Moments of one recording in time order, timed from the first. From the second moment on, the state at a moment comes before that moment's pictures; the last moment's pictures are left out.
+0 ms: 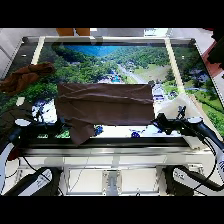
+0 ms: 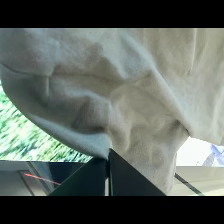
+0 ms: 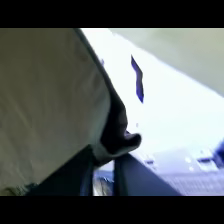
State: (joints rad) left arm 0.32 -1.09 0.44 0.76 -0.99 -1.26; right arm -0.29 -1.18 0.46 -0.62 0.81 1.37
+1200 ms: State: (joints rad) left arm 0.21 -0.86 0.88 1.00 -1.05 -1.31; right arm -0.20 -0.98 0.82 -0.90 0.90 1.36
